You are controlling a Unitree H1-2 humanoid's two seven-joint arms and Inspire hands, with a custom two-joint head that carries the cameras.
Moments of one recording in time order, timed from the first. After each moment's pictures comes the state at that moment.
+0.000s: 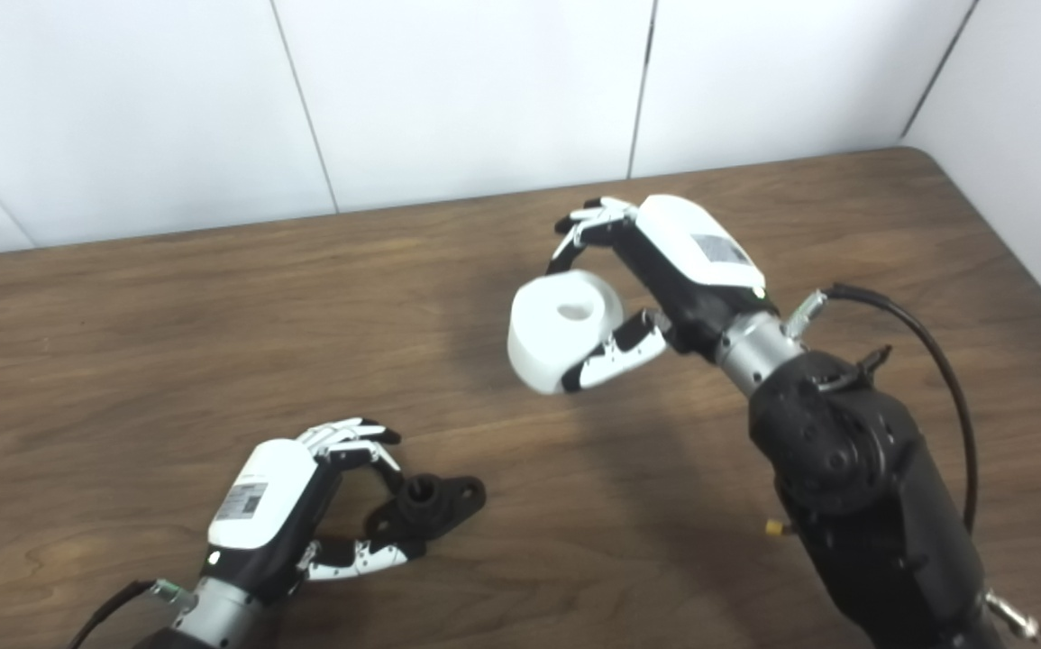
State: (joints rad) left arm 0.07 0.21 -0.36 -0.30 0.86 -0.05 -0.14; right arm -0.21 -0.41 0.14 -0.71 -0.74 0.47 0.56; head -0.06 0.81
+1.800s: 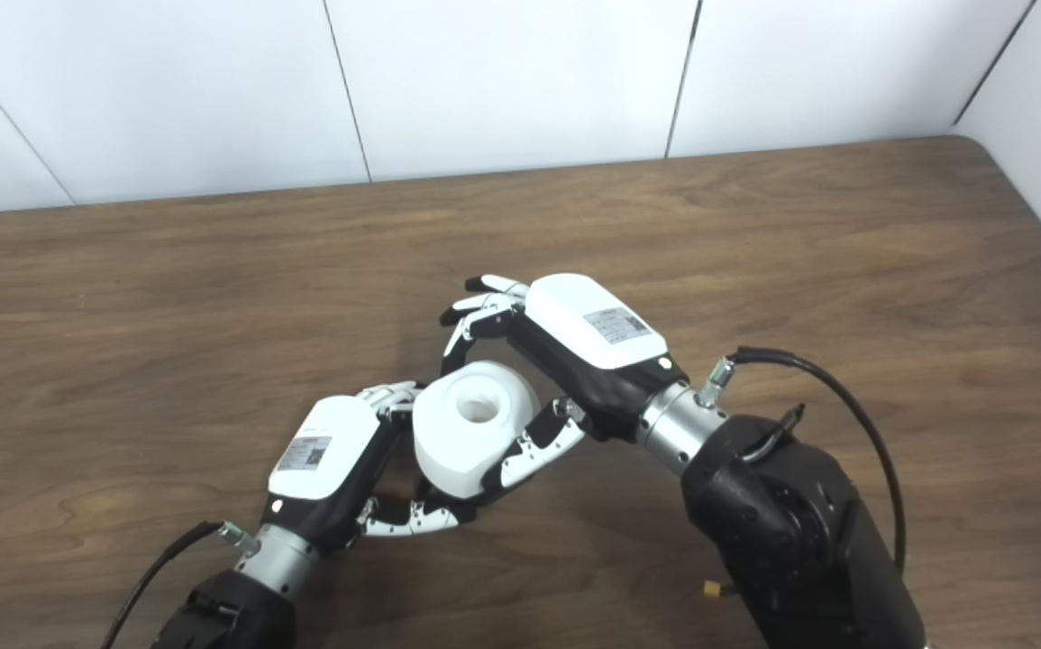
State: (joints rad) left arm 0.04 0.17 -0.42 -0.32 0.93 0.03 -0.18; right arm -0.16 -0.27 0.30 -0.71 -0.78 0.29 0.63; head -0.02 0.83
